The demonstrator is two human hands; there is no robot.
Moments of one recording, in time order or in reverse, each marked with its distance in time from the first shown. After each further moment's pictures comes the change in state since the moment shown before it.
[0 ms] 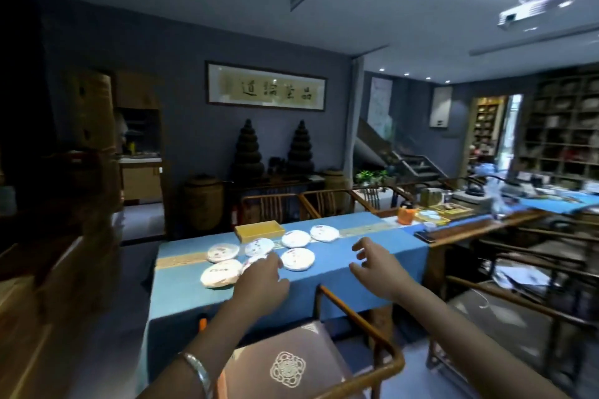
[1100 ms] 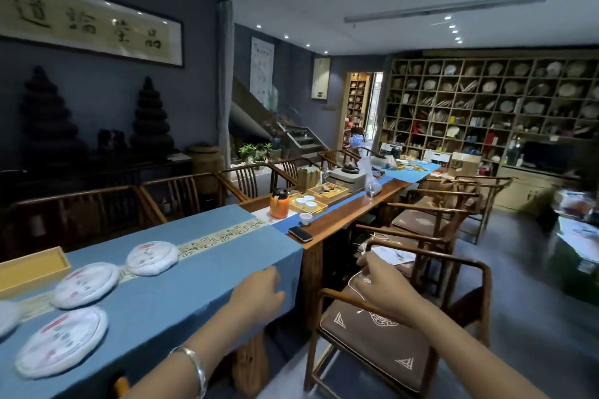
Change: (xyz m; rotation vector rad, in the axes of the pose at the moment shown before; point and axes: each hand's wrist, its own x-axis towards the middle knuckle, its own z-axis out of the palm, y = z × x) left_hand 0.471 0.296 0.413 -0.041 -0.429 0.295; right_hand 0.297 0.523 -0.123 -0.202 0.056 0.425
